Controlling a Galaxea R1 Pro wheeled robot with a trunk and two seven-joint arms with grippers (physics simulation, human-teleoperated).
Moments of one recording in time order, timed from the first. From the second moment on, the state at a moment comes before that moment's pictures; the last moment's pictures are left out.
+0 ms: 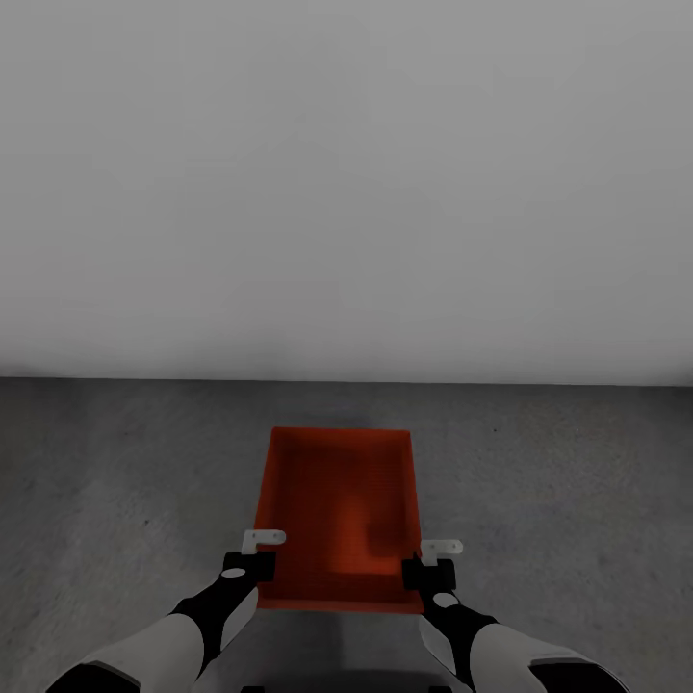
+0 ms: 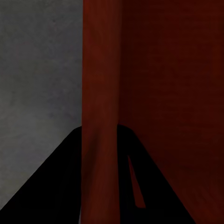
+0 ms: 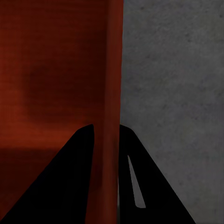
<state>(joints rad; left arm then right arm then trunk) -0.70 -0.08 -0.27 -0.18 0.23 -0.02 0.22 -0.72 0.15 -0.02 0.01 0.11 -0.32 -0.24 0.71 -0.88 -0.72</state>
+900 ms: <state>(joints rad) -0.70 -0.08 -0.27 -0.18 0.23 -0.02 0.22 -0.72 0.15 -0.02 0.01 0.11 -0.32 -0.24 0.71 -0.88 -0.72</state>
